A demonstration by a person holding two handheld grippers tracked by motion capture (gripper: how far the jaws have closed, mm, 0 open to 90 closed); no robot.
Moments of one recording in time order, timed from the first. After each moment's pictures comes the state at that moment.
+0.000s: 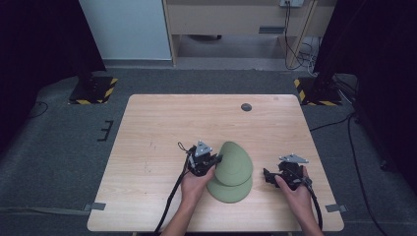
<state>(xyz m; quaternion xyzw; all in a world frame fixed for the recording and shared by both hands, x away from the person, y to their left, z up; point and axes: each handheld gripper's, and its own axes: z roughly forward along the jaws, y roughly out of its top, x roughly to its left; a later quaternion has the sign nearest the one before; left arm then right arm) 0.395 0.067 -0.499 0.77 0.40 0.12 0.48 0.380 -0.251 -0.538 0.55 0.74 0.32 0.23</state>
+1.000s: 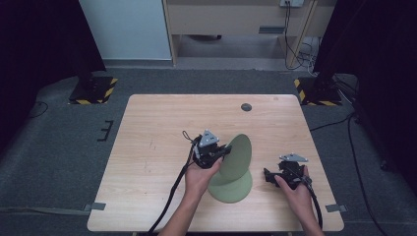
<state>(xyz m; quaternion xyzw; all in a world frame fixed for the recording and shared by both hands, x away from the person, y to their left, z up) 0.393 0.051 -0.438 0.77 0.36 0.11 0.52 0.383 -0.253 -0.539 0.55 0.74 0.31 0.23</state>
